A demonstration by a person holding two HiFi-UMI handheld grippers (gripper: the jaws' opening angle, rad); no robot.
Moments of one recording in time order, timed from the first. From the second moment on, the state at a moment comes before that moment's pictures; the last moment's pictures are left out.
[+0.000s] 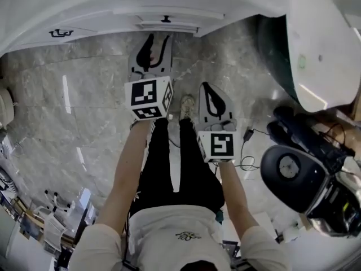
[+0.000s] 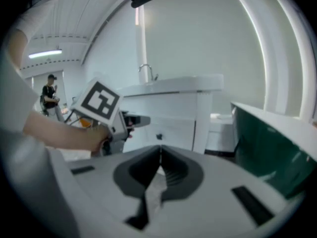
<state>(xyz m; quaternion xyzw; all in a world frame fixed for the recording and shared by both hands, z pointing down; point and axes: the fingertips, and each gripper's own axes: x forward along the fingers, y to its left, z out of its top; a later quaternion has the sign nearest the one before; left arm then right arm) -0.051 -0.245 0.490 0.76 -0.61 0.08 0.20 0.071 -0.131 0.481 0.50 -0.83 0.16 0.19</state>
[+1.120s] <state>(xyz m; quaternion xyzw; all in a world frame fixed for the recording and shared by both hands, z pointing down) -0.050 -0.106 0.109 0.78 -0.62 -0.01 -0.06 0.061 -0.108 0.119 0.52 -0.85 0.05 -0.02</state>
